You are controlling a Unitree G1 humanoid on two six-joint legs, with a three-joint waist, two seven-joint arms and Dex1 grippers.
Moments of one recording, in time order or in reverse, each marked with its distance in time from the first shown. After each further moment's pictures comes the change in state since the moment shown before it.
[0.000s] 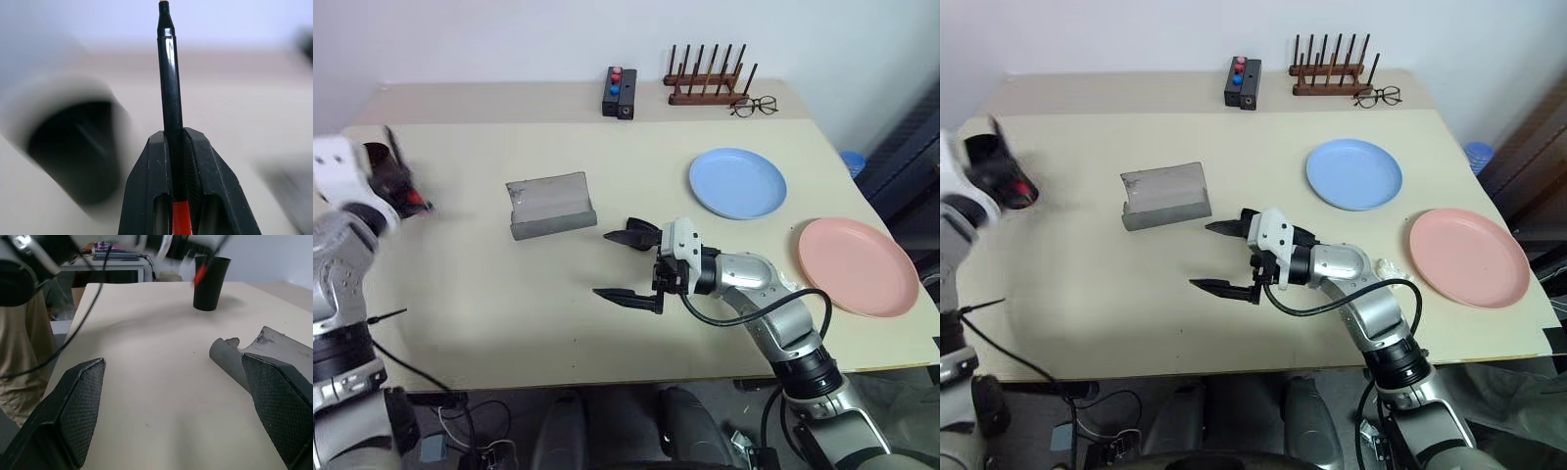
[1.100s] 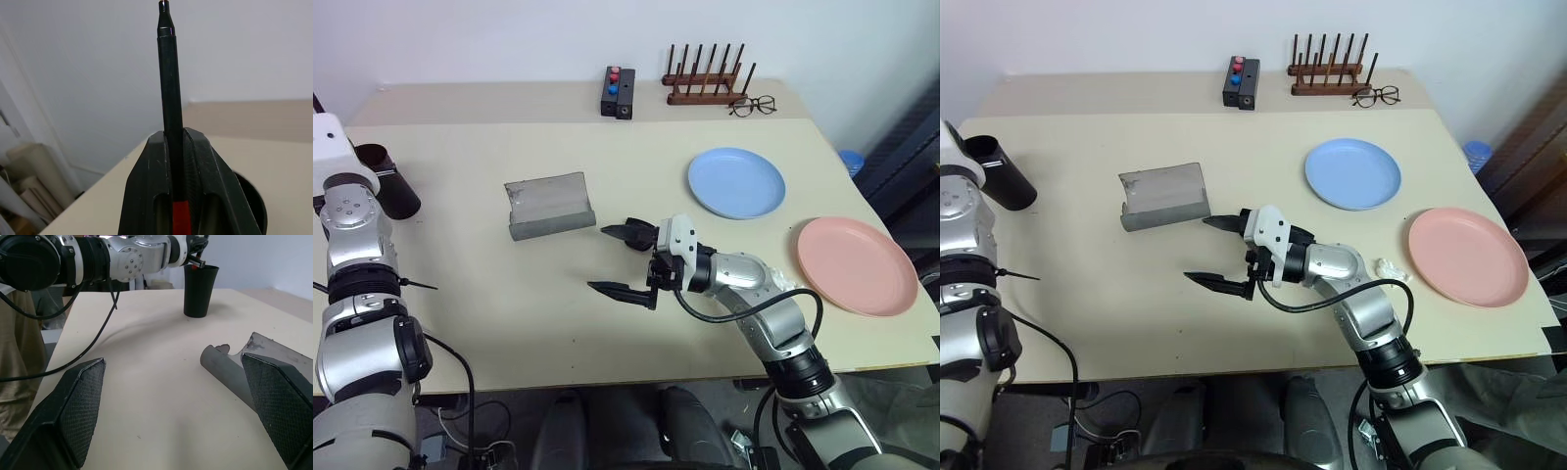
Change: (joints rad) left arm -0.318 -0.002 -0.120 0.877 0.251 -0.720 0.264; right arm -0.001 0.040 0.001 0.016 -0.009 -0.021 -0.040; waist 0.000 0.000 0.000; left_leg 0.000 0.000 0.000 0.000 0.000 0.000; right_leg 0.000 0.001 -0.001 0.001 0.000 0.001
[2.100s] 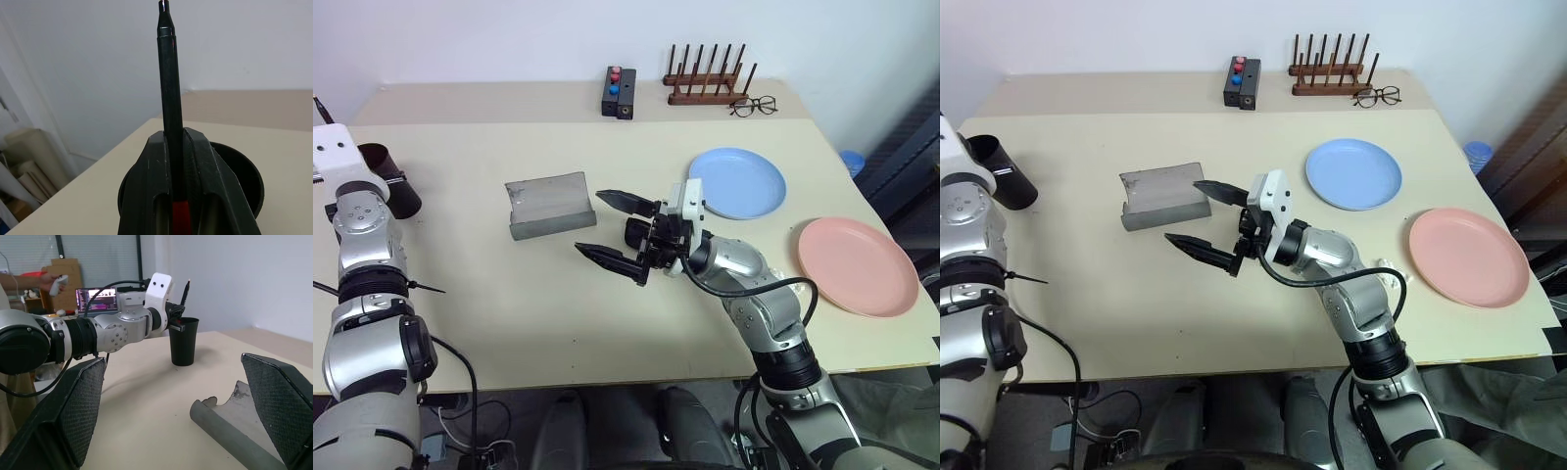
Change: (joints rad) left arm -0.005 -0.024 -0.006 0.027 -0.026 -0.010 0.025; right arm -0.056 0.098 -0.065 -0.045 0.131 0.077 -0.107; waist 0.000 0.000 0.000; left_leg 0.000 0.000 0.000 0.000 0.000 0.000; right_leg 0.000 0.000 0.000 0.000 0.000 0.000
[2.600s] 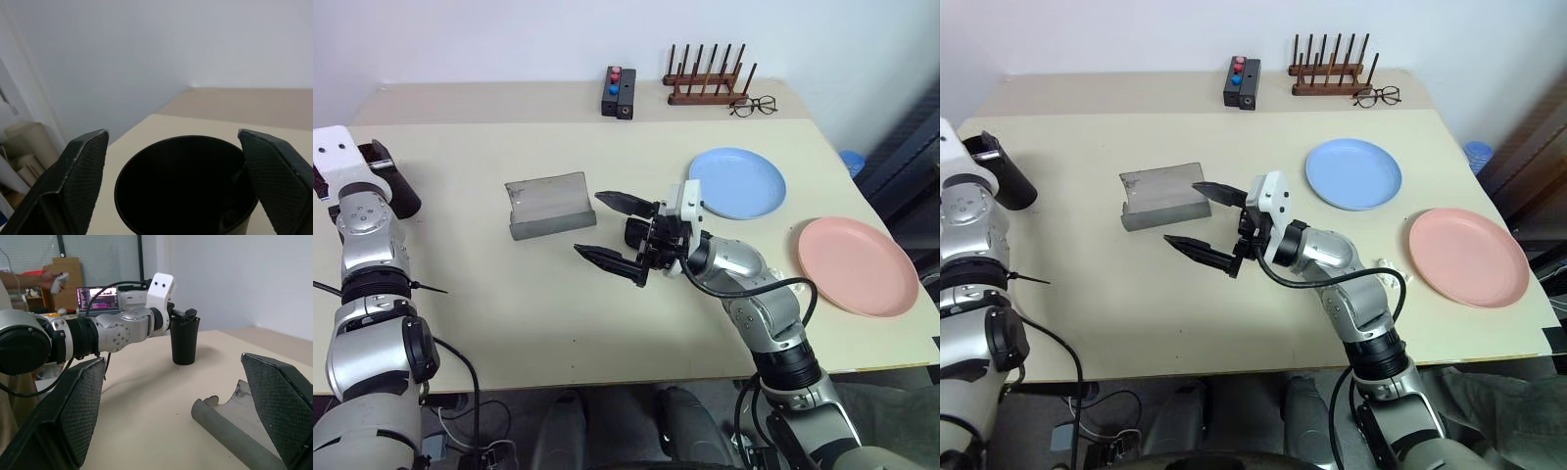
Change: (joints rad) left arm 0.007 -0.009 0.000 -0.022 -0.016 0.019 0.021; right arm 0.000 -0.003 0.006 0.000 -0.001 0.000 0.001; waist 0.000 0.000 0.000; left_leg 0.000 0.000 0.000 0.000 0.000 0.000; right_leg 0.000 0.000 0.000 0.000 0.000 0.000
